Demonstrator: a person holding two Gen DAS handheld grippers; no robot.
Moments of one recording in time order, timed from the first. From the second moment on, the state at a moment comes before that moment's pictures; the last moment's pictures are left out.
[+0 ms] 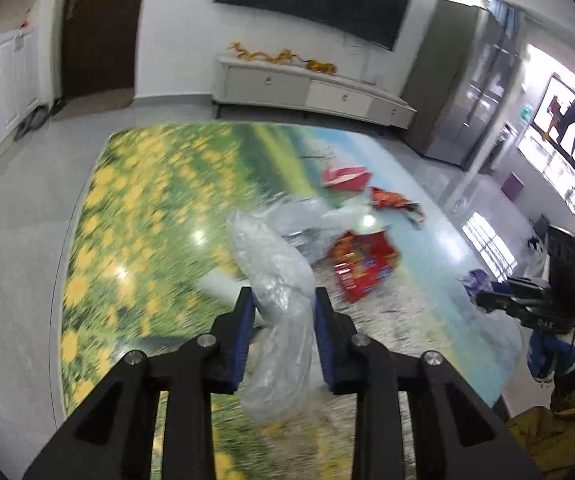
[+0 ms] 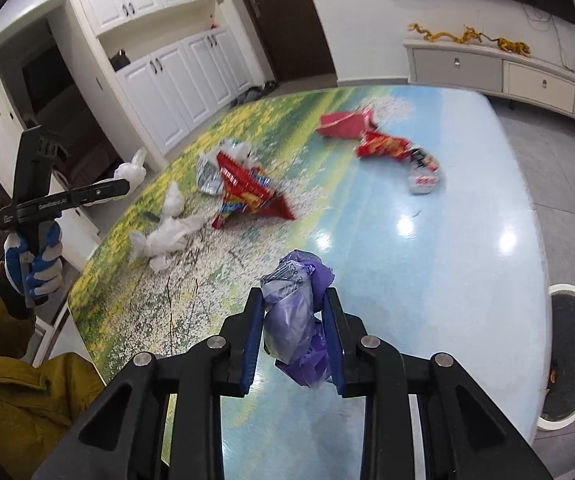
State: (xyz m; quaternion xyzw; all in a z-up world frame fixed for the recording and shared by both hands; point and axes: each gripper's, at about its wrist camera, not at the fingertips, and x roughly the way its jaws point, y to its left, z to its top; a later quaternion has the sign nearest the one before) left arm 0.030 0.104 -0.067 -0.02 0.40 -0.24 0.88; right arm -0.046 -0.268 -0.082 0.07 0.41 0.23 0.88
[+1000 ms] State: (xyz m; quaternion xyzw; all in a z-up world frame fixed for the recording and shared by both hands) left arm 0.102 -0.405 -0.099 0.11 0.46 -0.47 0.75; right arm -0.029 -0.592 -0.152 0.23 0.40 -0.09 0.88
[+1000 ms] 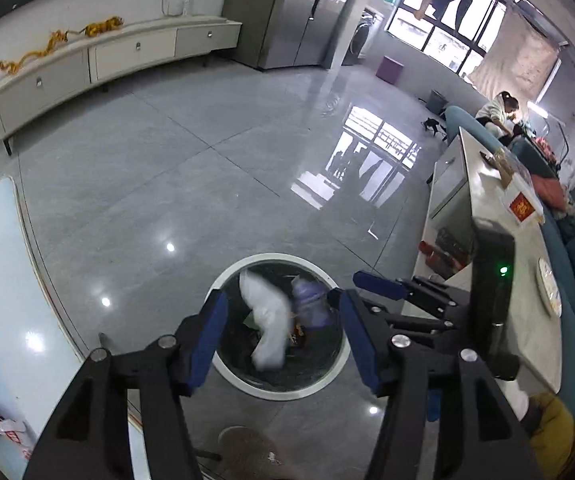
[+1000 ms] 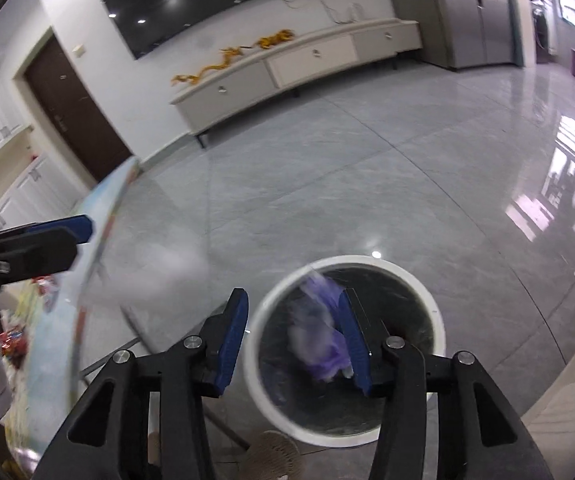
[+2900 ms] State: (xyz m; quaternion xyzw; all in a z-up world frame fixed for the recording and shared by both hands) left arm 0.073 0.144 -0.133 -0.07 0.40 -0.16 0.90; right arm 0.009 -0.077 -0.069 -0.06 0.49 0.34 0.80
